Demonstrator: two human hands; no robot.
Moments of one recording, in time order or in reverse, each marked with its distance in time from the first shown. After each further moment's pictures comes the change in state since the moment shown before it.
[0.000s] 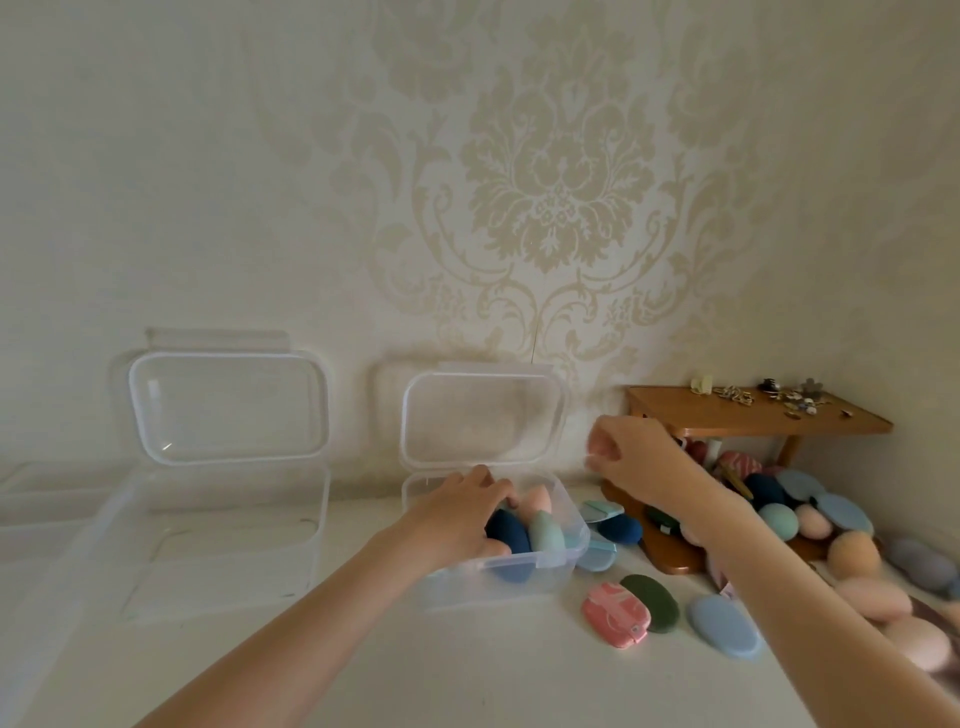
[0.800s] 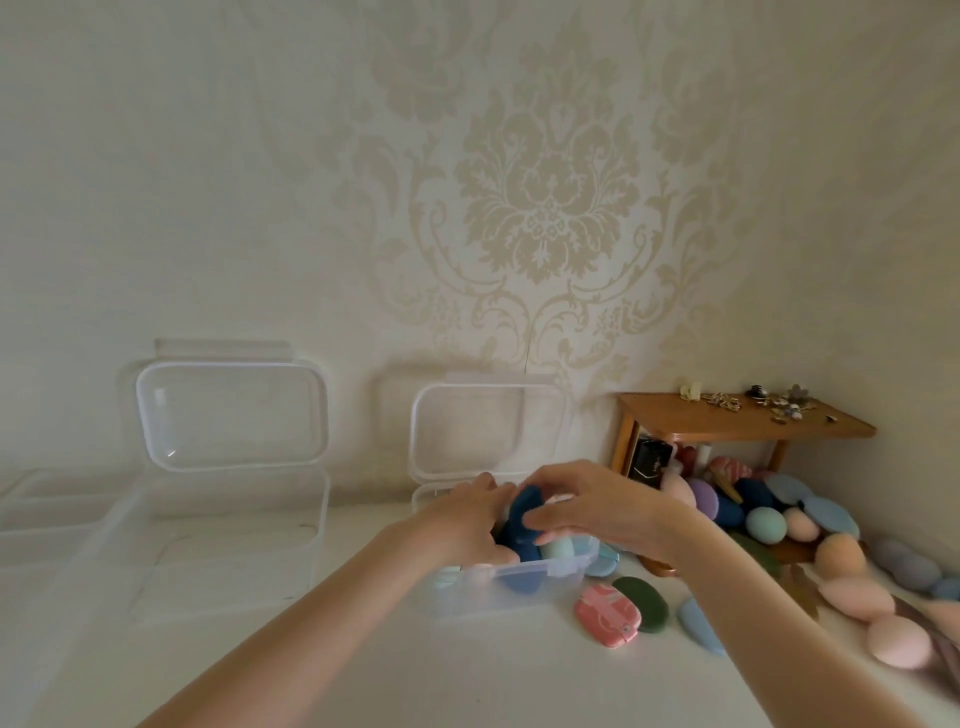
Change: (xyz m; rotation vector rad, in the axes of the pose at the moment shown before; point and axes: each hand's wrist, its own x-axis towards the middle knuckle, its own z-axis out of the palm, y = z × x) left_hand 0.000 0.014 -0.004 -0.007 -0.049 -0.009; right_hand -0.033 -0.033 0.004 0.682 -0.428 -0.034
